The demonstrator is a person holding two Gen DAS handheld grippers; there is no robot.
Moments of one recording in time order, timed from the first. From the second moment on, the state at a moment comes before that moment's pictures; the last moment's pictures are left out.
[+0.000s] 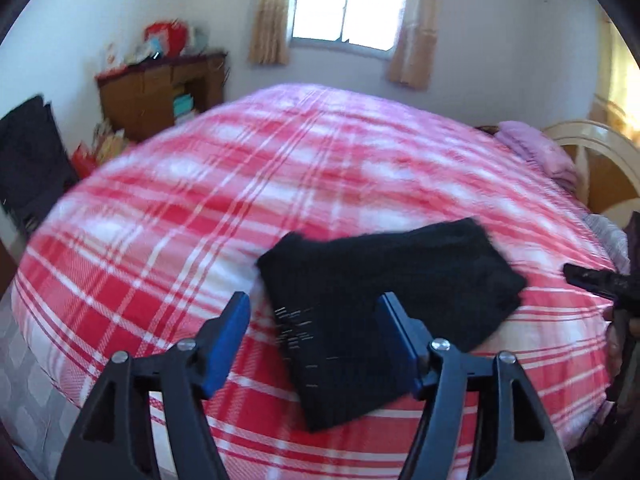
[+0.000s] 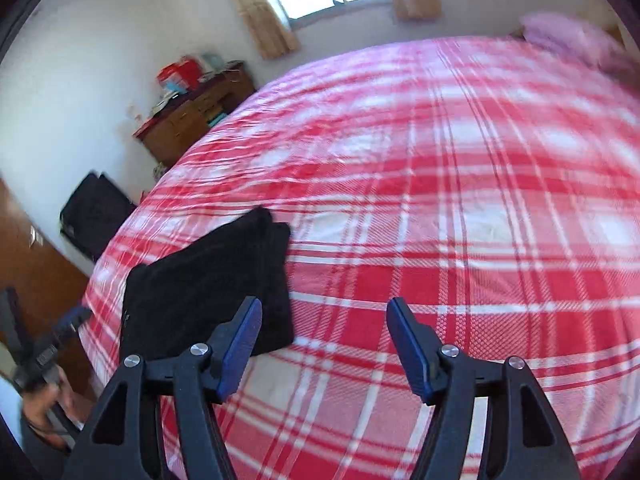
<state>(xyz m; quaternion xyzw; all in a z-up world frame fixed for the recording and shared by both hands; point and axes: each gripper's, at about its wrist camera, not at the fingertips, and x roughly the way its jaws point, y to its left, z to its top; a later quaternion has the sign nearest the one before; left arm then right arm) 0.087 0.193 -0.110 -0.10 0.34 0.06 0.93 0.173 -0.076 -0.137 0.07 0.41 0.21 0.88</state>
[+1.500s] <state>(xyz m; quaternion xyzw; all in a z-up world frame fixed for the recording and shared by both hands) 0.053 0.135 -0.022 -0.04 0.21 0.06 0.98 0.043 -0.037 -0.017 -0.05 0.22 0.25 0.94</state>
